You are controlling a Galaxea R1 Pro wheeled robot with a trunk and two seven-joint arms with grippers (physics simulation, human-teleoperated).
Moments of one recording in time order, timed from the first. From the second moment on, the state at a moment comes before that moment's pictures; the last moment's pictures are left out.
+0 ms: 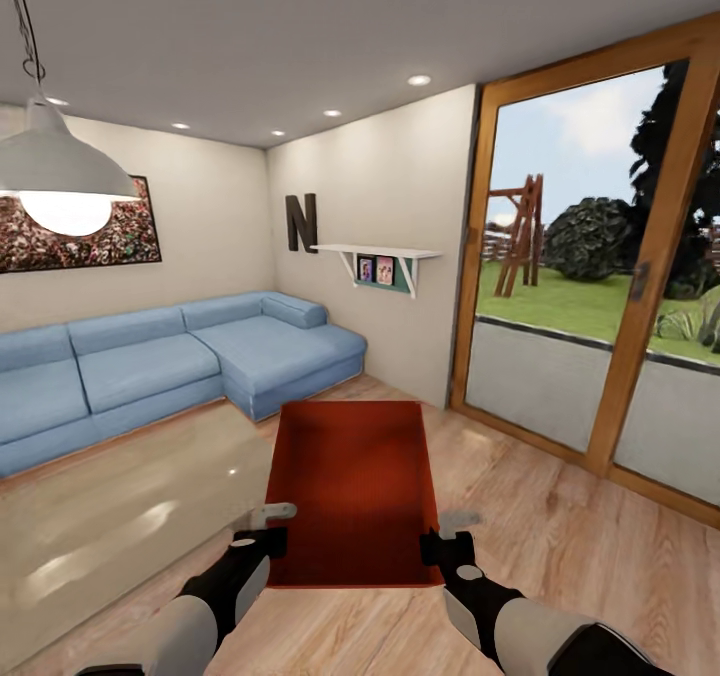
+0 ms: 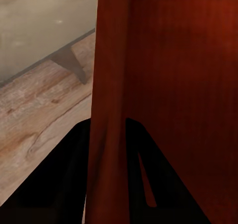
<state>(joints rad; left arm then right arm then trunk) -0.67 -0.11 0.08 -0.28 -0.04 0.12 0.19 -0.73 0.13 0.52 0.00 -0.42 -0.29 -0.16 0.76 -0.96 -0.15</state>
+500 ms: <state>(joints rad) -0.67 -0.11 0.08 -0.28 -0.04 0.12 0.18 -0.73 0.13 0.52 0.01 -0.42 -0.29 -0.16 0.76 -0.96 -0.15</state>
